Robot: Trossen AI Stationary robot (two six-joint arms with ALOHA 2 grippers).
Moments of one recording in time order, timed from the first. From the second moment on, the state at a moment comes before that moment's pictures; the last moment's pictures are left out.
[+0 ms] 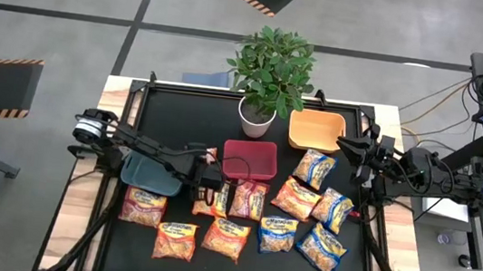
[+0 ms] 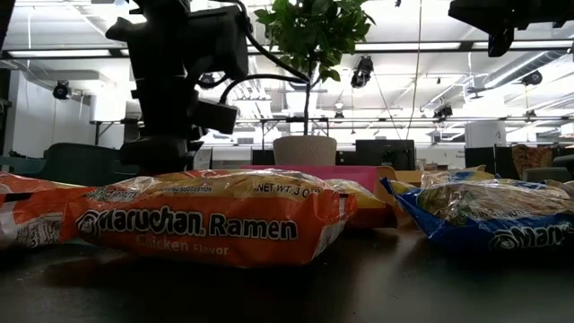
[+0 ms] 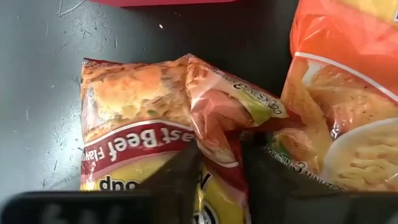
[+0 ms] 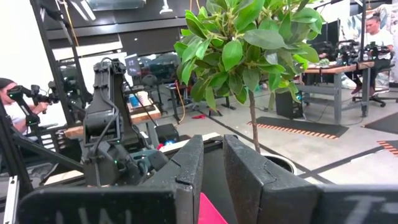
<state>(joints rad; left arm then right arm) -0.14 1.76 1.05 -0.78 -0.39 -0.25 0.02 0.22 0.41 -0.06 0.34 0.09</state>
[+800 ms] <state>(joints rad) -0.14 1.38 1.08 -0.77 -0.64 -0.39 0.02 0.22 0.41 -0.06 0.34 0.09</state>
